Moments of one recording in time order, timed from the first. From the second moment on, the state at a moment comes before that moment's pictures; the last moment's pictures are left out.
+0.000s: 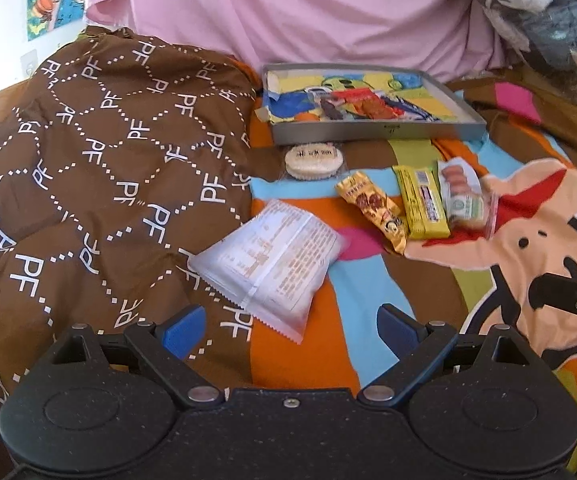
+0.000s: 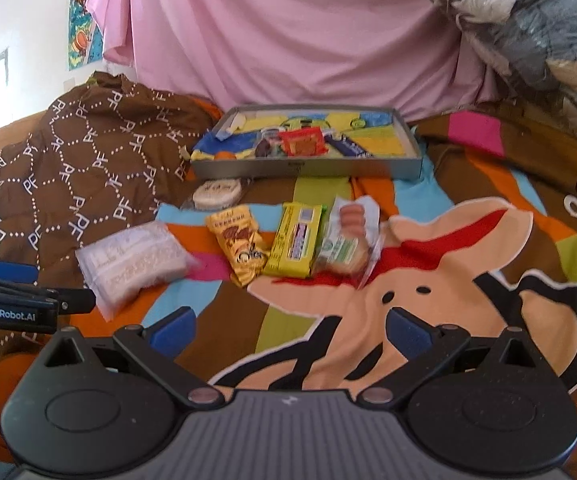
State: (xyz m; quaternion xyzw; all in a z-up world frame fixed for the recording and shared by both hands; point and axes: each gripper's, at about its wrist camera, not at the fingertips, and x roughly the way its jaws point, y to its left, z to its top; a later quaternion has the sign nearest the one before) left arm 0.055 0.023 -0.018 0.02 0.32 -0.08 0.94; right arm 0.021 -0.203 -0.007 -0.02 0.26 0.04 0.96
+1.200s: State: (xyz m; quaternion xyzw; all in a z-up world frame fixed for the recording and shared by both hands) left arm 0.113 -0.001 -0.017 0.19 0.35 -0.15 0.91; right arm 0.093 -0.200 -0.034 -0.06 0.33 0.12 0.94
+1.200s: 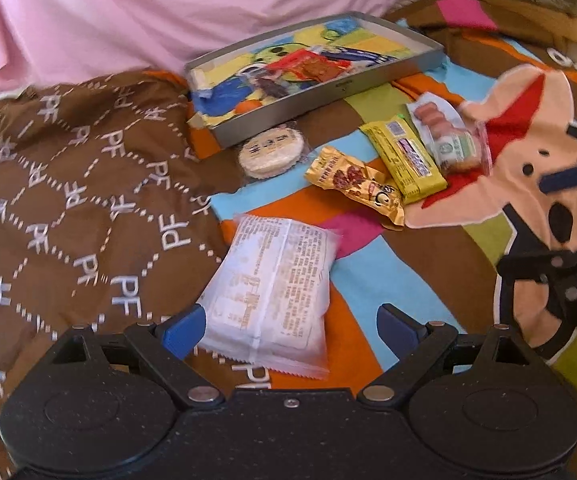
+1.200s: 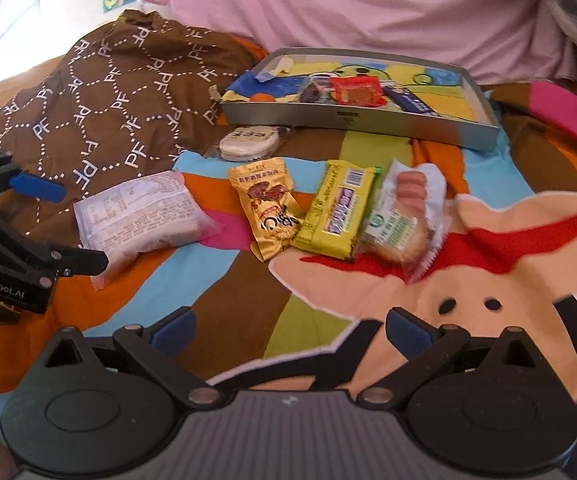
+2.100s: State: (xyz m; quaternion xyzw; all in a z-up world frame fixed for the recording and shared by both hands) left arm 0.176 0.000 -0.054 0.26 0.39 -0.18 0.87; right arm 0.222 -0.166 -0.057 -0.13 0.29 0.24 0.92
